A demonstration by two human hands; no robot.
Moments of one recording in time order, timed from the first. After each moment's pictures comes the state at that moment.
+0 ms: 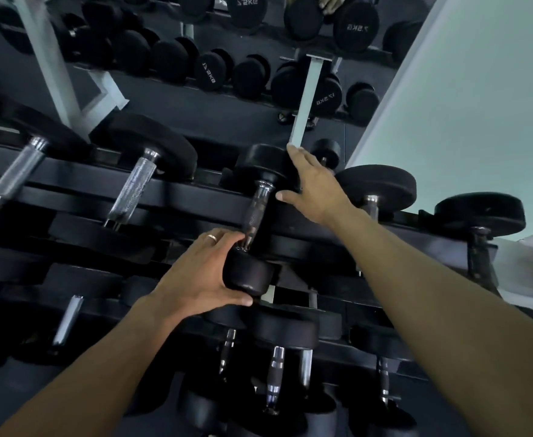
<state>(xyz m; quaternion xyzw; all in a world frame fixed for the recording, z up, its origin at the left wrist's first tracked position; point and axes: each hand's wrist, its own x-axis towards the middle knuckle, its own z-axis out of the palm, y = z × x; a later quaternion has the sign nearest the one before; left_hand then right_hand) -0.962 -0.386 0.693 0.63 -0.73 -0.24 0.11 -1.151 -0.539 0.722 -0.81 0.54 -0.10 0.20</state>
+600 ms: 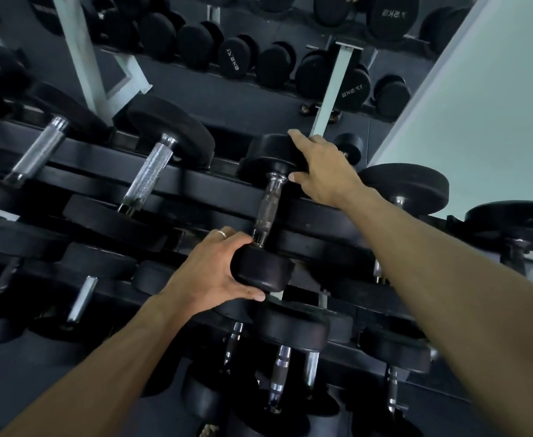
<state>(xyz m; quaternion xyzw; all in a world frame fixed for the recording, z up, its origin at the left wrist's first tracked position) -0.960 -0.386 0.671 0.64 -0.69 -0.26 0.19 -1.131 -0.563 0.730 -0.85 0.50 -0.07 0.15</state>
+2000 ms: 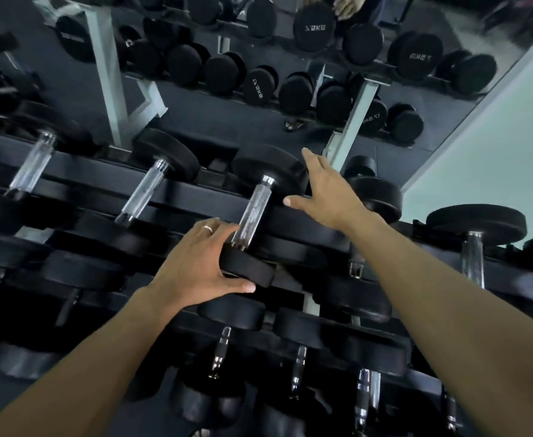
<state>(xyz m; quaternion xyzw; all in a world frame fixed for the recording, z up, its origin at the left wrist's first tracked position) -0.750 -0.380 0.711 0.65 -0.72 -0.18 0.15 -0.952 -0.525 0.753 -0.83 0.53 -0.07 0.17</state>
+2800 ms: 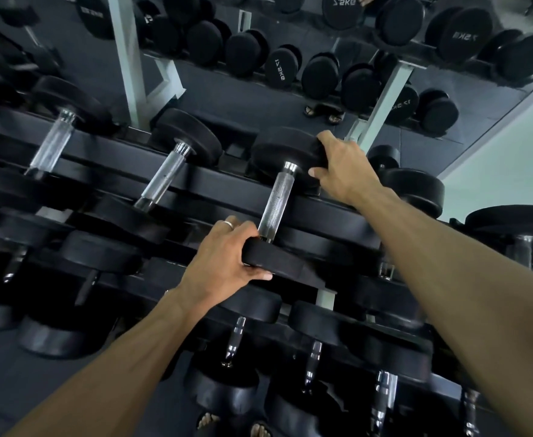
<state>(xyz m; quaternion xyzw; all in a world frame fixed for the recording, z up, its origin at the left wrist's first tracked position) -0.752 -0.380 0.684 0.67 -0.67 -0.21 0.25 -0.922 -0.563 0.736 -0.82 0.55 -0.09 0.12</state>
